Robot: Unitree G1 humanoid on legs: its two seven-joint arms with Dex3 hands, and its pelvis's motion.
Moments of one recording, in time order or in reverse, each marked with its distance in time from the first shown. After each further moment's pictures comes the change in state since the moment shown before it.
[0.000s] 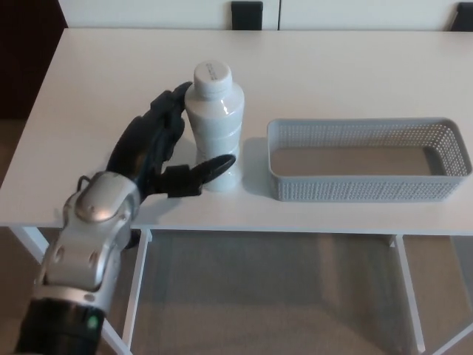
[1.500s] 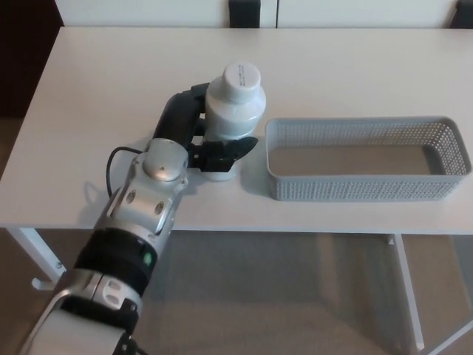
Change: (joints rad) left_arm -0.278 -0.067 -0.099 0.452 0.145 -0.072 0.244; right_arm -0.042 -0.002 0.019 -0.015 -0.011 0.003 0.015
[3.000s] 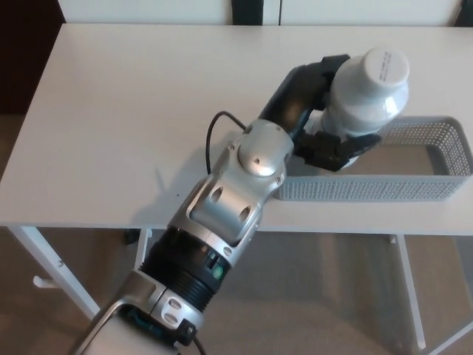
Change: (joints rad) left_arm -0.029 -0.178 -0.211 -0.249 0.031 0.085 -0.055; right_arm -0.027 -0.035 0.029 -0.061 -0.021 0.061 0.059
